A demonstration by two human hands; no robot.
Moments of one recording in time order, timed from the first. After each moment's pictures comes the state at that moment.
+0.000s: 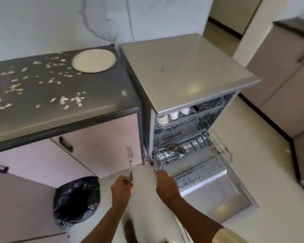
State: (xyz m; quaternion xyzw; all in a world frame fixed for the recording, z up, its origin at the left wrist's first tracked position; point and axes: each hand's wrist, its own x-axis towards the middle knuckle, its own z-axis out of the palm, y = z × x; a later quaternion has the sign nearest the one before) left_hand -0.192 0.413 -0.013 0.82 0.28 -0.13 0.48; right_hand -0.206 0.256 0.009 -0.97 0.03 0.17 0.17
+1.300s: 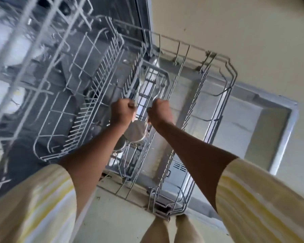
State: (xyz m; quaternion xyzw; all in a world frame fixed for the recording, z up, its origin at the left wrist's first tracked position) left_hand 0.155 0.028 -0.407 0.90 -0.27 -0.25 0.22; right_hand 0.064 -0.047 -0.402 -0.73 0.50 0.05 0.47
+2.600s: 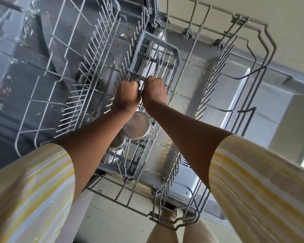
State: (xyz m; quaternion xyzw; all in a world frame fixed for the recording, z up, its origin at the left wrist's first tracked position) left_hand 0.170 0.003 -0.451 0.90 -0.39 -0.21 0.02; right_hand 0.114 -0.050 -0.455 -0.66 0.55 -0.01 0.52
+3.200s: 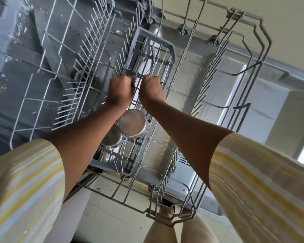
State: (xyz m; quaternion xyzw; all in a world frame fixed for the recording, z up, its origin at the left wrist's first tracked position) left_hand 0.182 0.007 -0.461 0.89 -0.42 -0.17 0.05; right_hand 0.109 -0.050 -0.458 -0.58 0.56 -0.02 0.60
